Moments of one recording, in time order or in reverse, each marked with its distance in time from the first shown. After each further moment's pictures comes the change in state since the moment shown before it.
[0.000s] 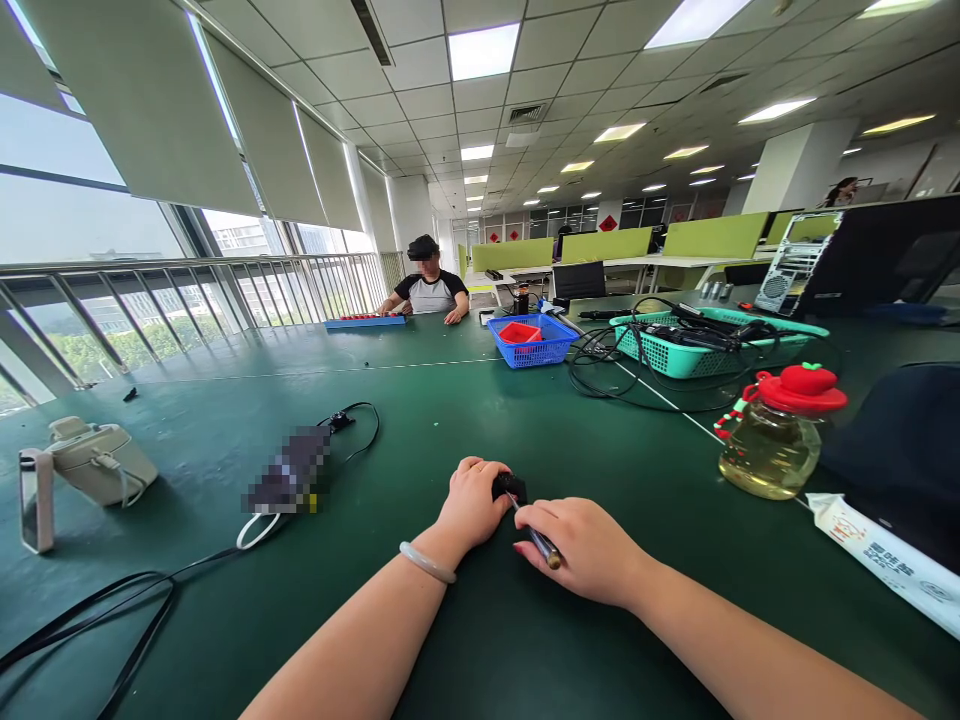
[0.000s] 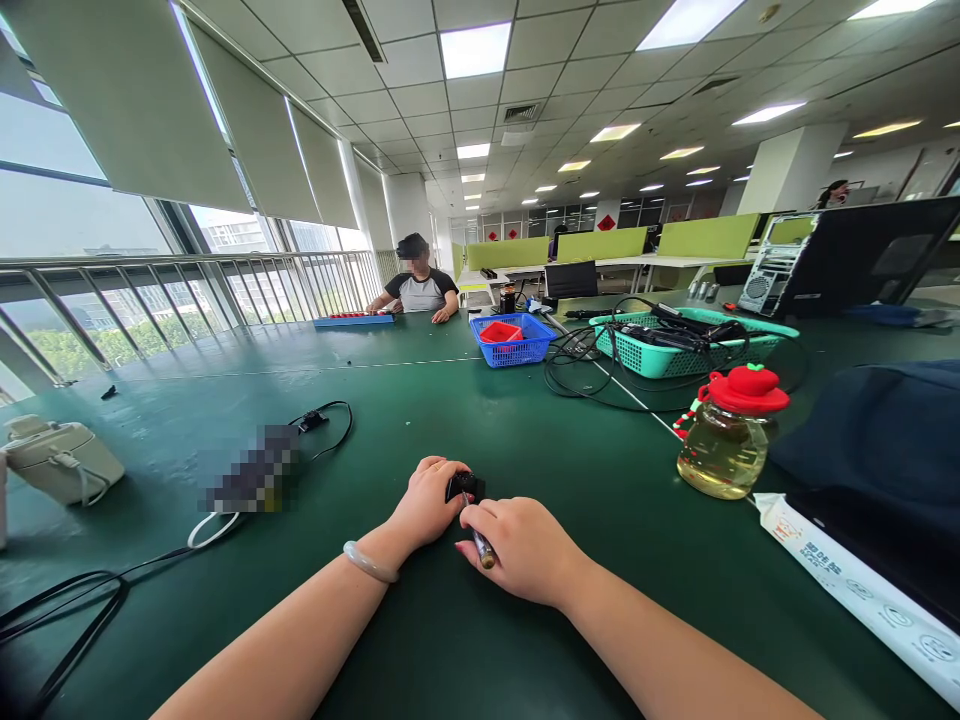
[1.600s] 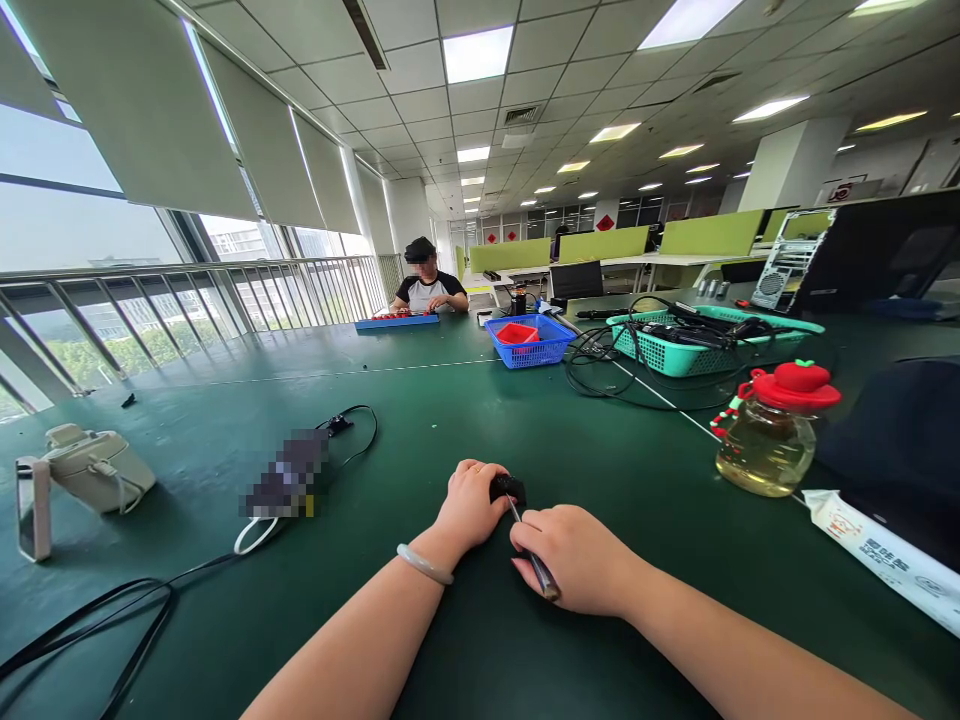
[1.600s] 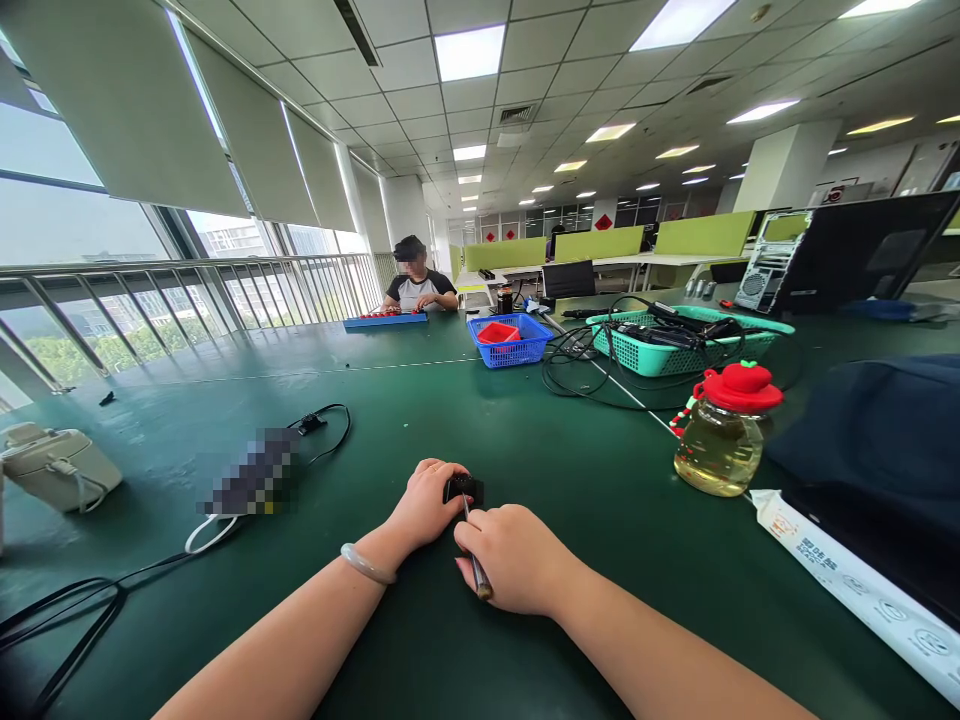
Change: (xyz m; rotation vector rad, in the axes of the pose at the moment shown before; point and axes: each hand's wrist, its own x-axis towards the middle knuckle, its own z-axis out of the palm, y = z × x) left_hand 0.002 -0.002 0.002 -0.015 0.008 0.009; right_hand 0.002 -0.007 0.005 -0.110 -0.089 -0.036
